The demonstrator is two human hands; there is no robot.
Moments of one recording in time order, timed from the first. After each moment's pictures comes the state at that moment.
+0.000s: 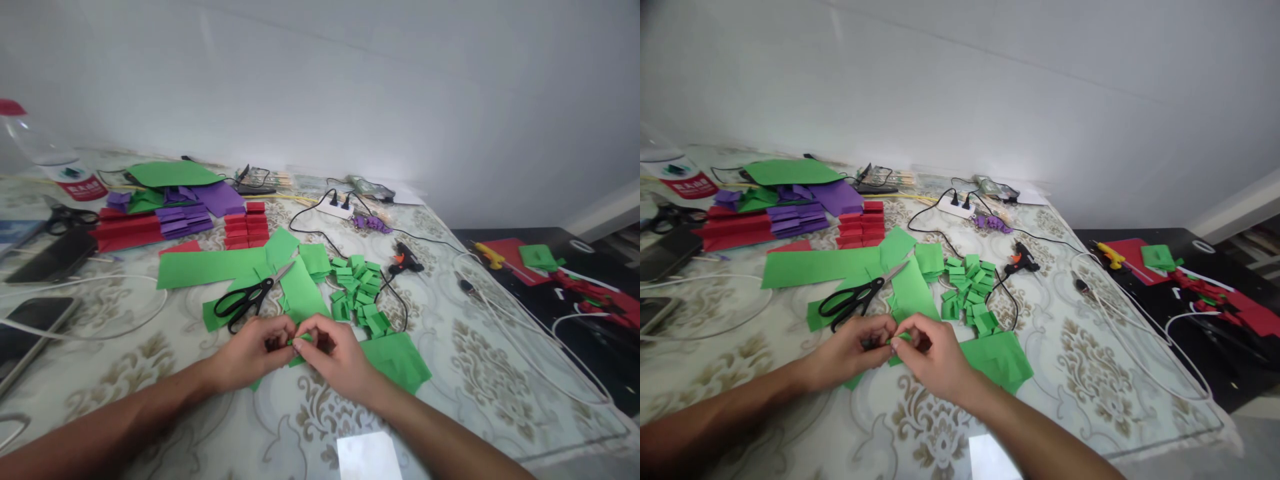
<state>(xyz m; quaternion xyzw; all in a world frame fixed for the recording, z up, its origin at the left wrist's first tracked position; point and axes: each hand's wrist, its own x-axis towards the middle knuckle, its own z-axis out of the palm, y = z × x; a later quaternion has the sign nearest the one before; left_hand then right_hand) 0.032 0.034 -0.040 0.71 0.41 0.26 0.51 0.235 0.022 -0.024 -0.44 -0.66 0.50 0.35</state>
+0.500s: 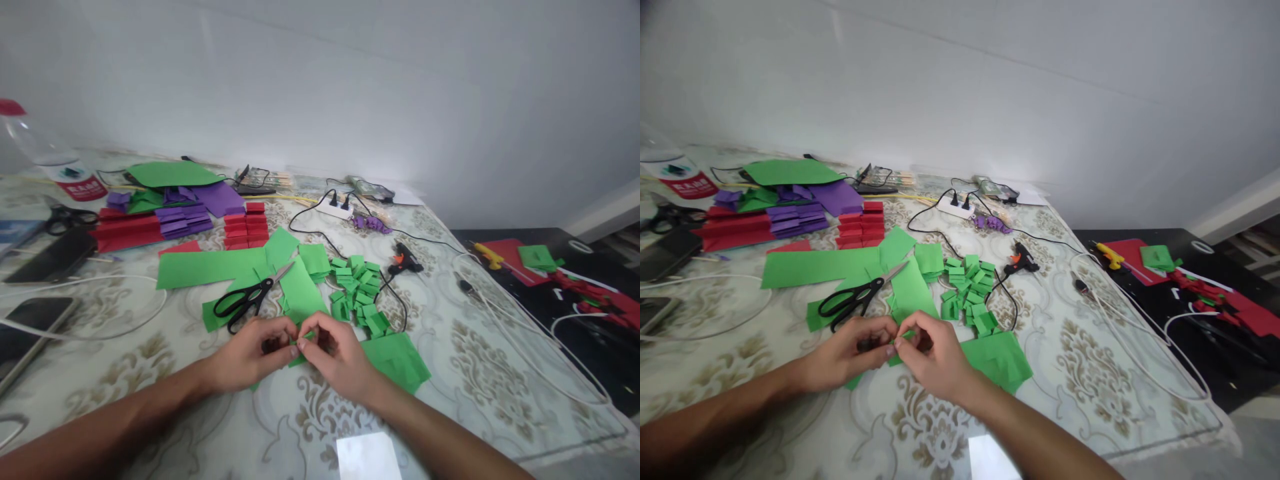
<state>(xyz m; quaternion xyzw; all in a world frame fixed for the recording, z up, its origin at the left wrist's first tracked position) 0.028 0.034 -0.033 0.72 0.37 0.25 0.54 0.238 0.020 -0.023 -0.44 -0.65 0.51 0.35</state>
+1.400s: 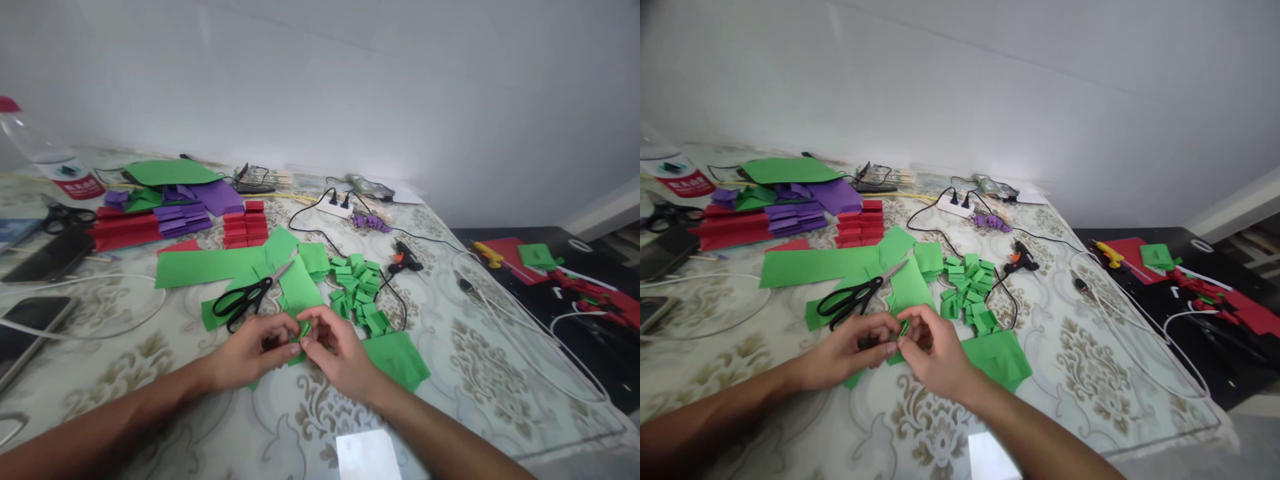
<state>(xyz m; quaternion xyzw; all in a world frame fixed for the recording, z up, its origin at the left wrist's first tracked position) 0.030 0.035 -0.032 0.71 0.35 0.27 0.55 0.238 0.020 -0.018 -0.41 -0.63 0.54 0.38</state>
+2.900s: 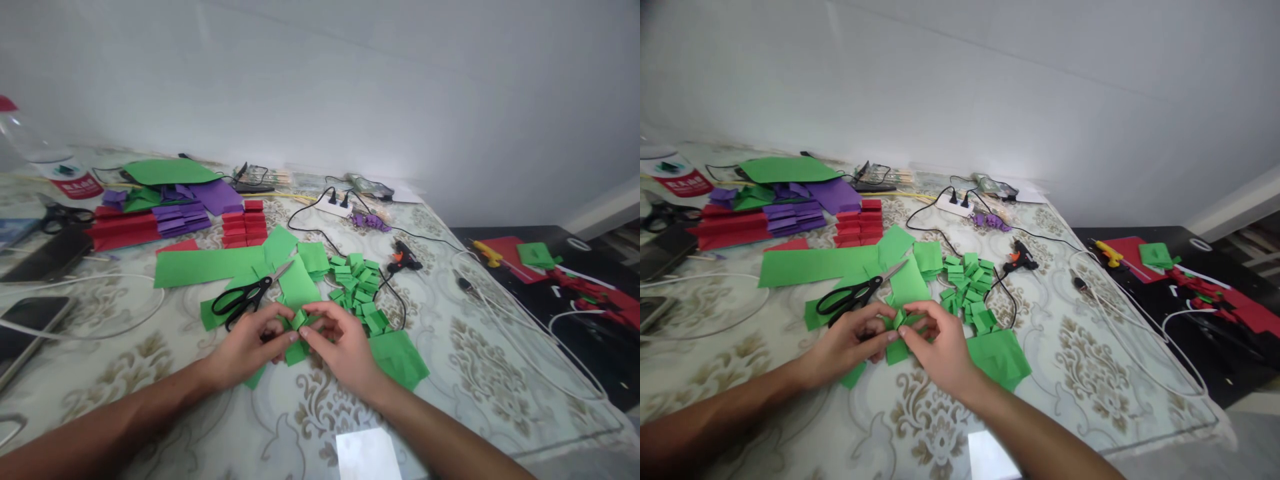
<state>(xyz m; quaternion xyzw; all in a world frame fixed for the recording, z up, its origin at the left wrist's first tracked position) 0.034 0.032 -0.043 0.66 0.42 0.32 0.53 0.236 0.024 -0.025 -0.47 -0.58 0.51 0.43</state>
